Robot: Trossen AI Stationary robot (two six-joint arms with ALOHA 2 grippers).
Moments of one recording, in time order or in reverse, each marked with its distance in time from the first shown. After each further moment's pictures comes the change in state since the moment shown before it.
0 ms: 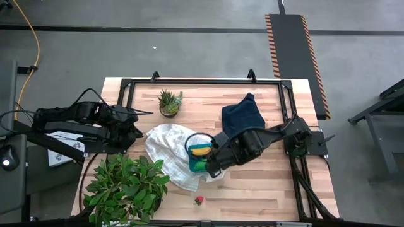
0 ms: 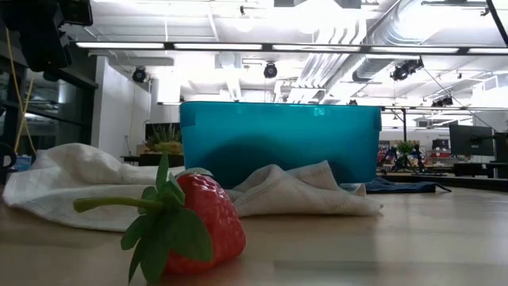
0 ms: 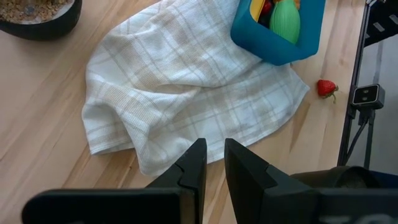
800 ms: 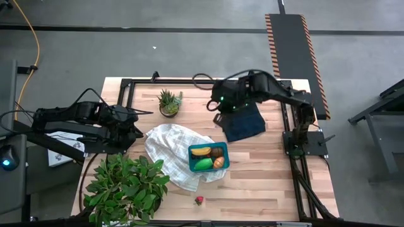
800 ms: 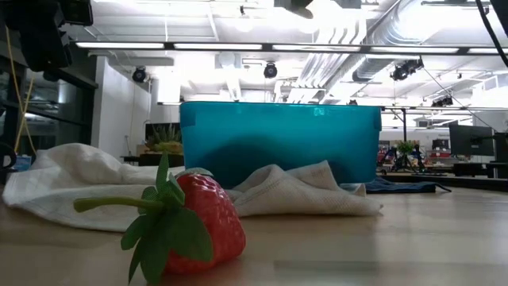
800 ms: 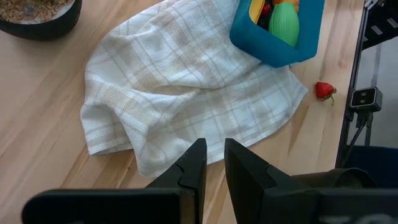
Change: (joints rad) left arm 0.000 0.000 0.000 0.006 0.000 -0.011; right arm -0.420 -0.136 0.008 0.000 0.039 -0.915
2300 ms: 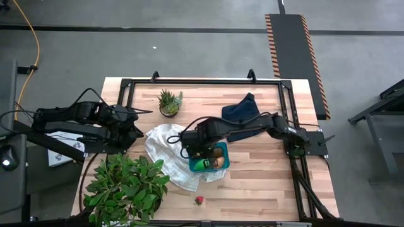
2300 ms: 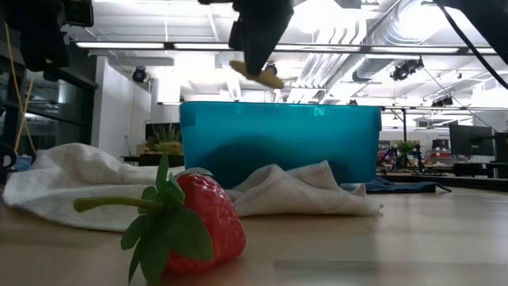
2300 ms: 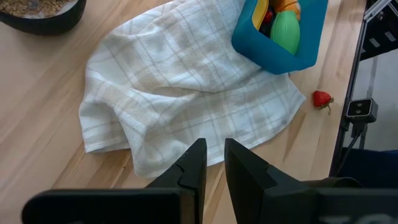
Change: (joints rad) left arm 0.000 0.000 0.000 0.008 -0.008 -0.053; right arm 0.182 0.386 -0.001 0.131 -0.253 -0.482
